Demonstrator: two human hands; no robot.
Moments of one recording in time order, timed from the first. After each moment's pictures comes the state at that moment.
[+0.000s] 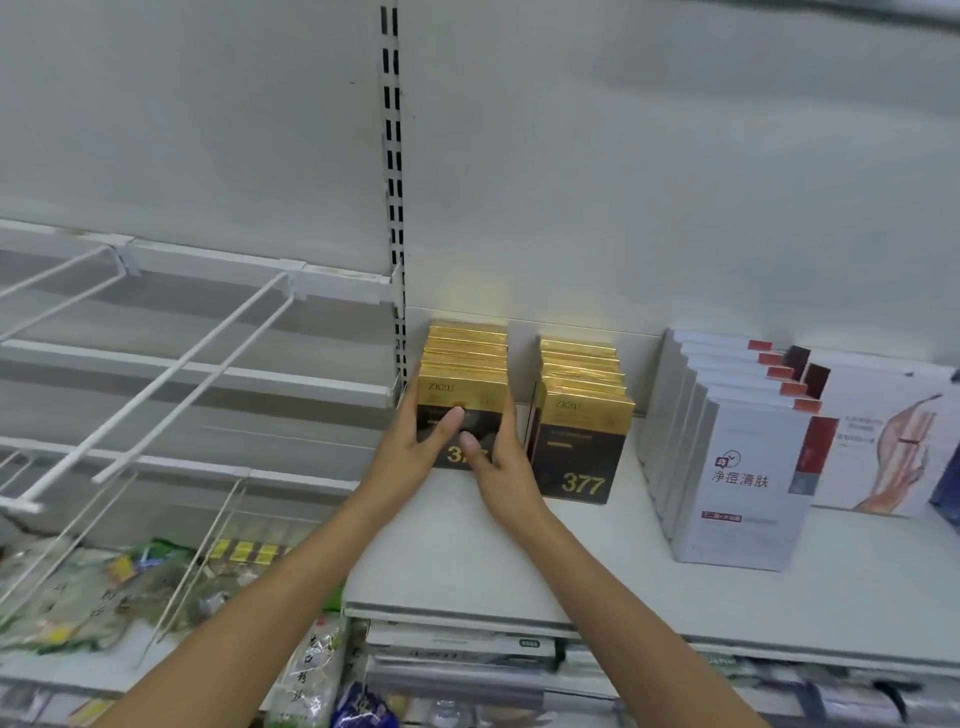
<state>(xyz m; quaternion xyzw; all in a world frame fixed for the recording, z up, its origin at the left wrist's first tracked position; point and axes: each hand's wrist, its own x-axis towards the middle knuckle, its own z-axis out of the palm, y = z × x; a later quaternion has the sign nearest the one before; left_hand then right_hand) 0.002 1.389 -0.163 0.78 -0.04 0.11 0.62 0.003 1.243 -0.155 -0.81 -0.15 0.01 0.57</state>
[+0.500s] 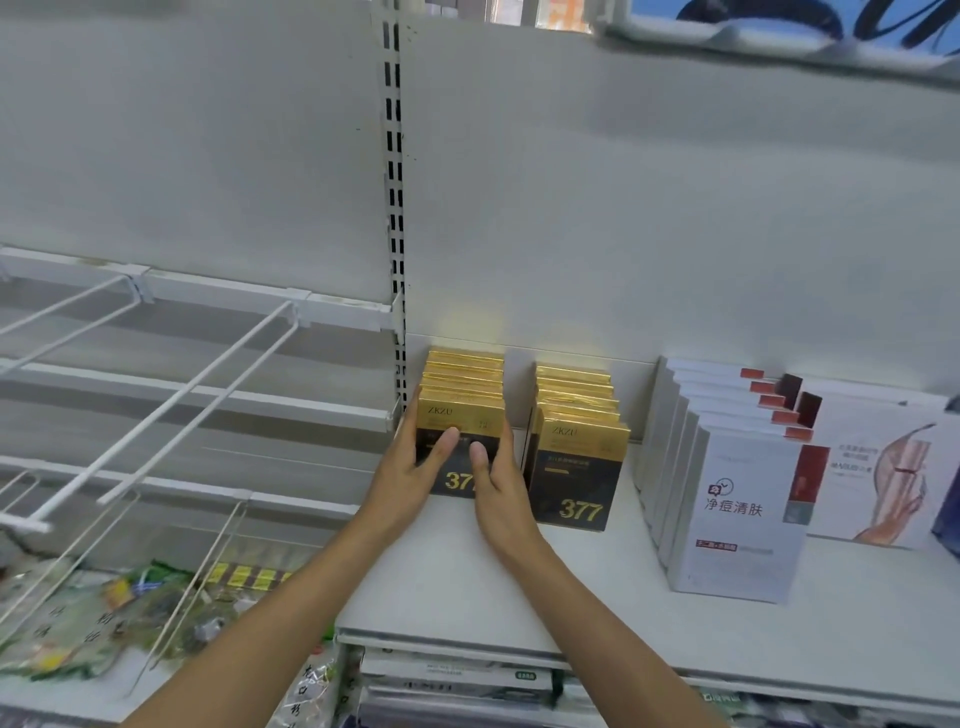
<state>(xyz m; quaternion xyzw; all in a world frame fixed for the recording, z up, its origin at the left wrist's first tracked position) 0.001 1.384 -0.158 0.79 -0.02 0.12 0.60 0.000 1.244 -0.154 -0.81 -0.12 0.00 0.57</state>
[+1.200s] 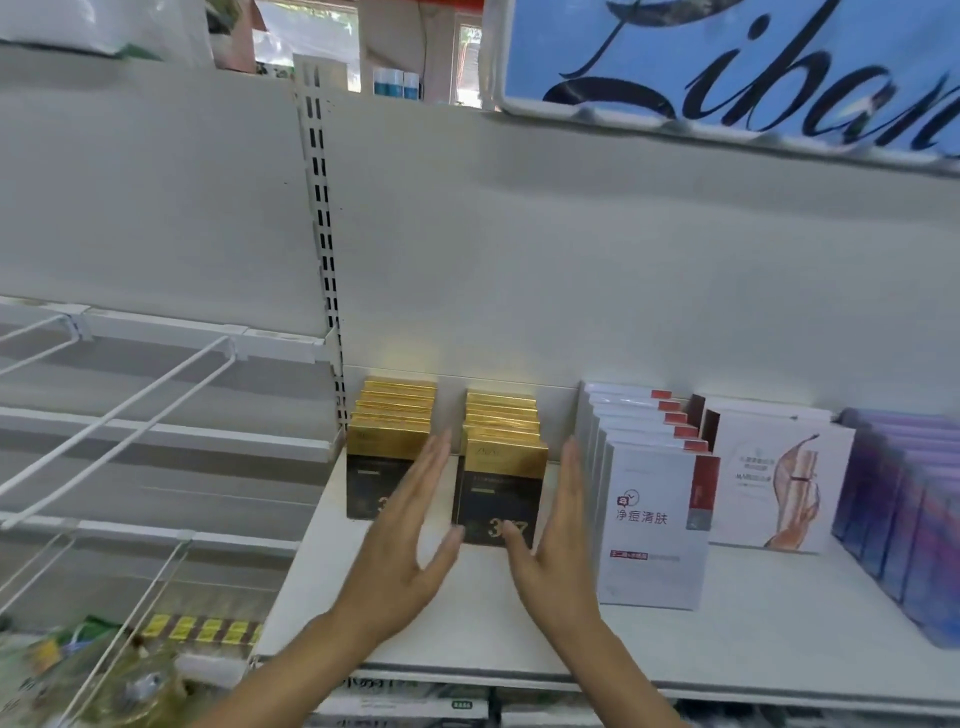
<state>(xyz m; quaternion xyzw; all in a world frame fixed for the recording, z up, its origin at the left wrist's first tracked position) -0.066 1.307 -0.132 0.85 -0.20 0.22 0.43 -0.048 1.126 -0.131 -0.86 -0.13 -0.19 0.46</state>
